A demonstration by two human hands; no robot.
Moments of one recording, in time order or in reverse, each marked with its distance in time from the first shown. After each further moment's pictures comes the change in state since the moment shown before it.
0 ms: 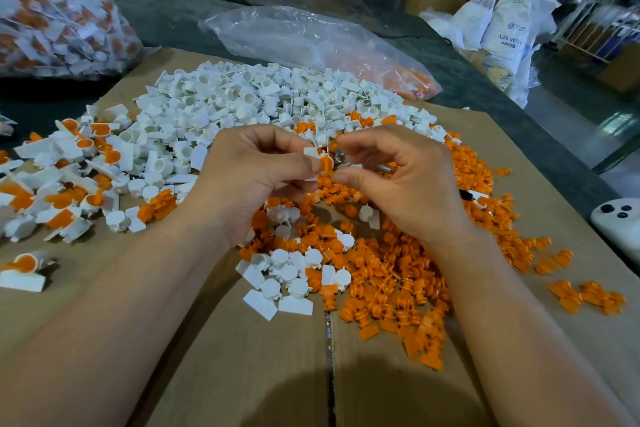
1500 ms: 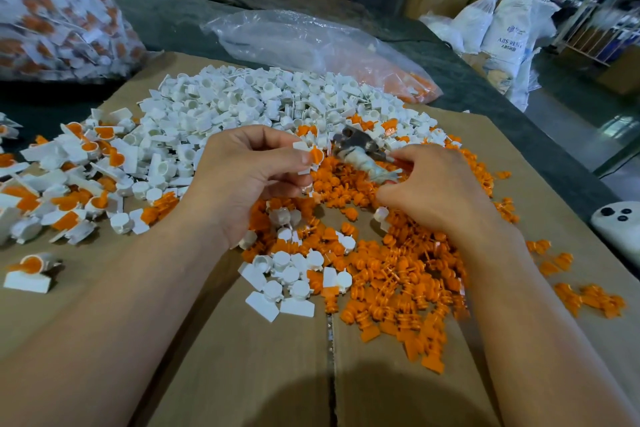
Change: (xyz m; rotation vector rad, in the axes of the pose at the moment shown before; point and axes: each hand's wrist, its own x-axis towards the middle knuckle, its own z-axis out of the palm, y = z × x) left_hand 0.004 -0.003 -0.004 -0.094 0.053 -0.010; right_hand 0.008 0.012 -0.022 -0.579 -0.253 0.447
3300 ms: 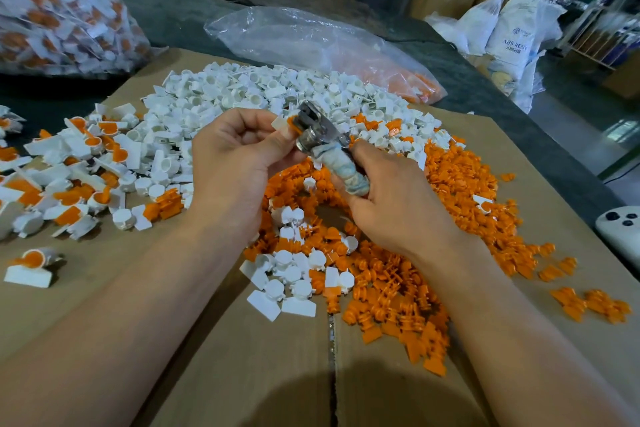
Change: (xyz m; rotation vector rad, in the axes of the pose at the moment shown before) left_hand -0.001 -0.005 0.009 -0.180 0.208 0.205; right_hand -0.014 -0.029 0.020 0.138 0.015 -0.383
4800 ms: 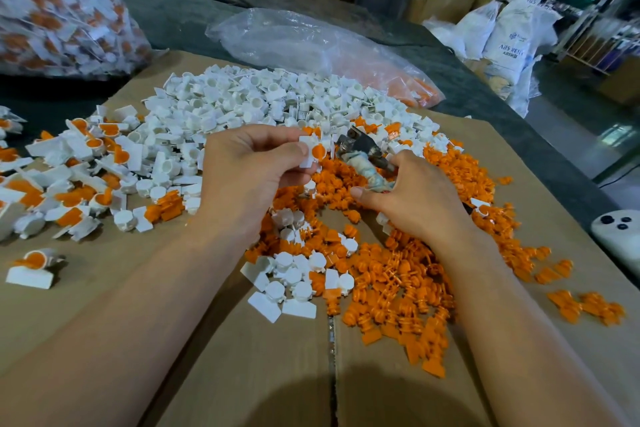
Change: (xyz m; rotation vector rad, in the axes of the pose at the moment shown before) left_hand -0.004 0.003 0.000 0.177 -0.049 -0.050; right_hand 0.008 0.044 0.005 -0.157 0.022 0.386
